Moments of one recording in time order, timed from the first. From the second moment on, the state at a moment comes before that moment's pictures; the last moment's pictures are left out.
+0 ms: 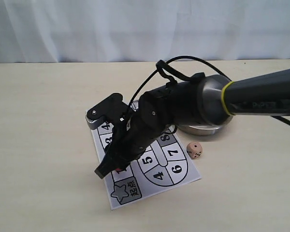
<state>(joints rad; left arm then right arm) 0.02 0.00 0.01 0.09 0.16 -0.05 0.76 1.98 -1.24 0.17 0.45 -0.26</state>
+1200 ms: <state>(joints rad) 0.02 0.00 0.01 0.09 0.16 -0.05 0.76 2.12 -1.51 0.11 0.66 -0.17</state>
